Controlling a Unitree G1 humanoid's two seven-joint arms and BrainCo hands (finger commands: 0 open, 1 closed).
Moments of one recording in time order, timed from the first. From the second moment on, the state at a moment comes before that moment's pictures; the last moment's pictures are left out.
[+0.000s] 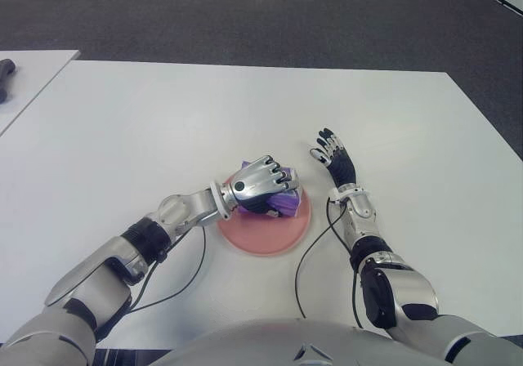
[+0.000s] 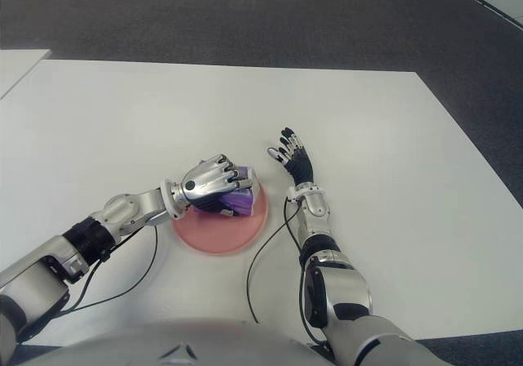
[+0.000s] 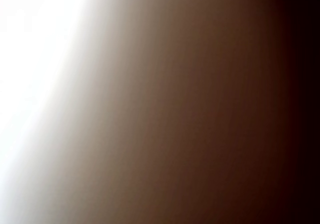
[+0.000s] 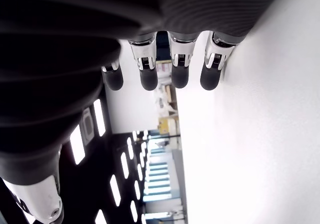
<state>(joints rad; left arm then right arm) -0.44 0.48 -0.73 0.38 1.17 -0.57 0.65 -0.47 -0.08 -0.18 1.10 0.12 -0.57 0.25</state>
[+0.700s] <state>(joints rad) -0.37 0.54 -0.63 0.19 0.93 -0.53 0.15 -0.47 -0.08 -0.18 1.10 0.12 -0.57 0.26</state>
